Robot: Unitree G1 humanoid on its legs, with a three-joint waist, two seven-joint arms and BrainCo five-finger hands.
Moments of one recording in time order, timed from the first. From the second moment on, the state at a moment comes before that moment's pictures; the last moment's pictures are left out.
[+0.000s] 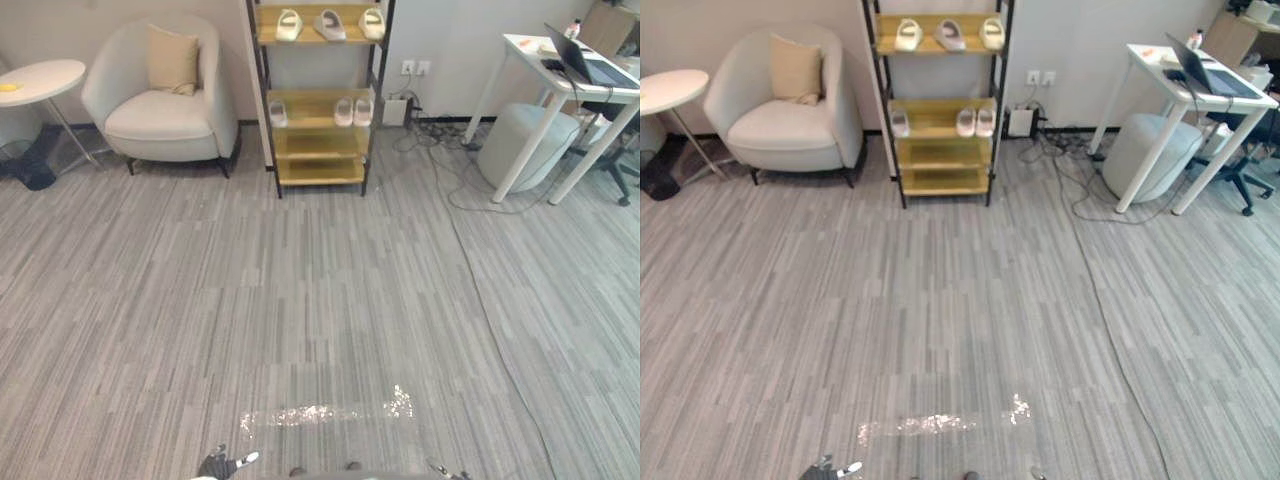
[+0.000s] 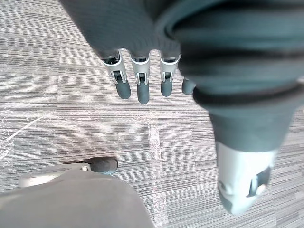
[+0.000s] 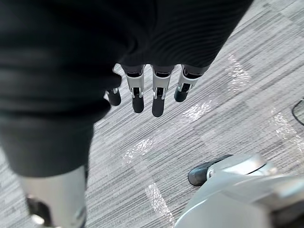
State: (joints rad) left arm 0.13 0.14 0.06 1.07 0.04 -0.05 0.06; right arm 0.12 -0.08 -0.32 1.12 0.15 -0.04 -0.08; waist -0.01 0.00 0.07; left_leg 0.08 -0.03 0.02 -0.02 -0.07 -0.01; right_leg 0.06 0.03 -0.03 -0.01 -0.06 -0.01
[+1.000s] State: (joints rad) left arm 0.11 0.16 -0.01 1.09 0.06 -0.06 0.06; right arm 0.09 -0.08 -0.24 1.12 0.11 -0.05 -0.08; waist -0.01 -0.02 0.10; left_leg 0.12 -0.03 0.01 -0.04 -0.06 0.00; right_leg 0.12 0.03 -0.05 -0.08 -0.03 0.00
